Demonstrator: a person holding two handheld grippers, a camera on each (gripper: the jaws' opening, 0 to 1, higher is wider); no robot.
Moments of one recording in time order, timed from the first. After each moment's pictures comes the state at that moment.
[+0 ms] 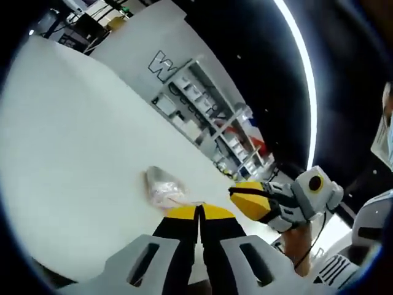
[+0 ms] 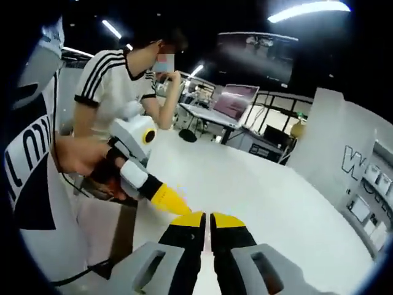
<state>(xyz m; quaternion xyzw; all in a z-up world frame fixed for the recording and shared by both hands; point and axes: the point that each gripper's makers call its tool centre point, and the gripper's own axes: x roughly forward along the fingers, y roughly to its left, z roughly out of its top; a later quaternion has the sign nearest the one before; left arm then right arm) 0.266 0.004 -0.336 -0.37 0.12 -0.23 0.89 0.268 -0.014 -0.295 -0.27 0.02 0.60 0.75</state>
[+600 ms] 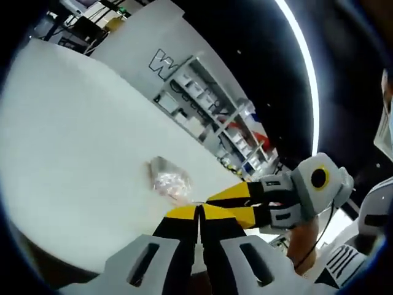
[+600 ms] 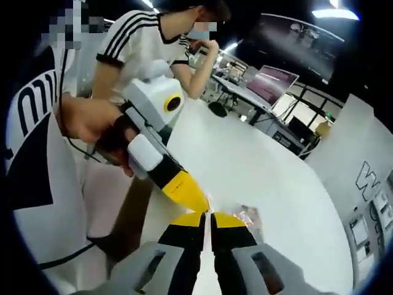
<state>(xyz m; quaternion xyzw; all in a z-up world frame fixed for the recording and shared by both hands) 0.260 0.004 -0.347 -0.35 0.13 -0.22 0.90 0.251 -0.002 -0.341 -0.38 0.06 0.62 0.68</state>
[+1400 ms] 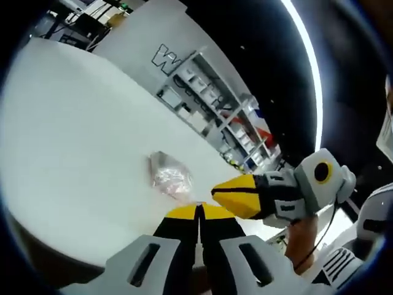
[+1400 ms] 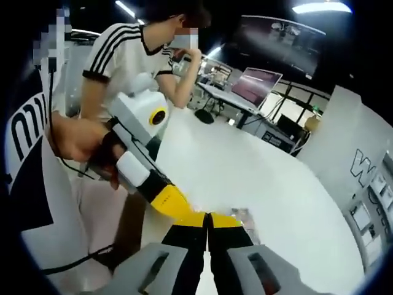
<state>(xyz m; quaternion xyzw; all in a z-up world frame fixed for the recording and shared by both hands) 0.255 0.000 -0.353 -0.36 0.16 -0.22 0.89 0.255 -0.002 -0.322 -0.32 0.05 0.60 0.73</state>
